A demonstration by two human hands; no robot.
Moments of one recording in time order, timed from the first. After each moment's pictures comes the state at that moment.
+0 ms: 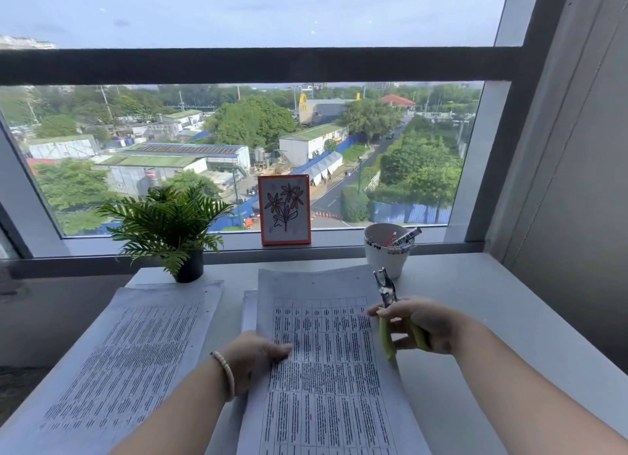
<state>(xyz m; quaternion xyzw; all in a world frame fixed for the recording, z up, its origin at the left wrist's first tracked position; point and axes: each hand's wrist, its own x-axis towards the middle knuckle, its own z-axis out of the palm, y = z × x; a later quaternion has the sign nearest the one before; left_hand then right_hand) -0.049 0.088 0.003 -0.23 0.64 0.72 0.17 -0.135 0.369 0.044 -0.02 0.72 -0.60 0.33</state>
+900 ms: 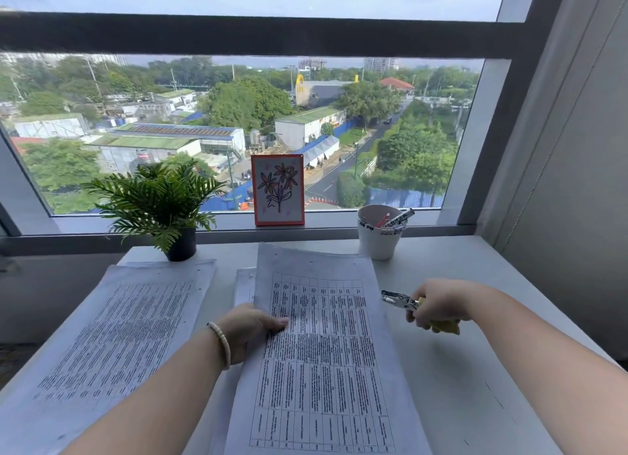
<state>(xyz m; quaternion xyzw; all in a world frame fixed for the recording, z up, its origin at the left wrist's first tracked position) -0.057 0.092 0.003 -0.21 0.62 0.73 0.19 -0.143 0.406 0.057 -0.04 0.94 -0.16 0.30</state>
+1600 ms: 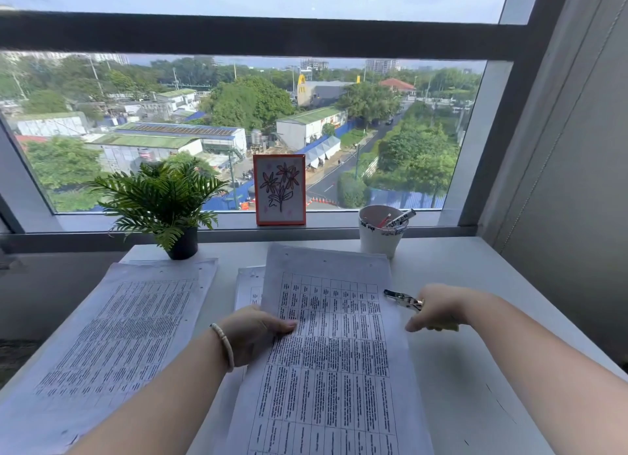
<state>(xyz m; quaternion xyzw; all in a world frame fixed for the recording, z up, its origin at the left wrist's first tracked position) -0.050 0.096 0.005 -0.15 0.59 0.76 0.24 -0.147 0.409 0.043 -0.06 0.95 -0.11 0.28</state>
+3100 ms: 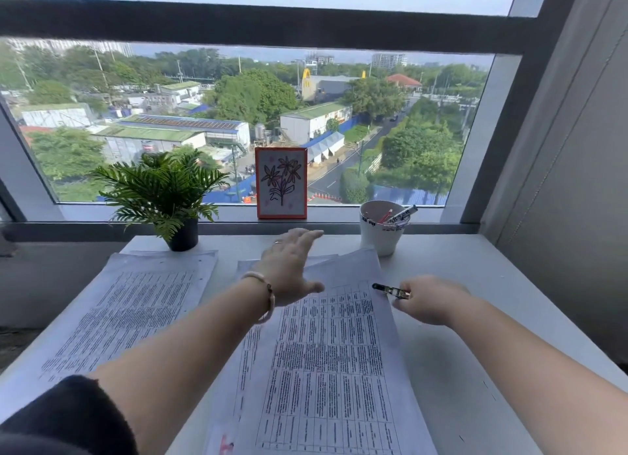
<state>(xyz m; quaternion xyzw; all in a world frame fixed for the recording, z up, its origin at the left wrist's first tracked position) -0.087 0.135 0.060 0.07 0.98 0.15 -0.06 -0.132 0.391 0.042 -0.11 0.99 0.00 0.12</state>
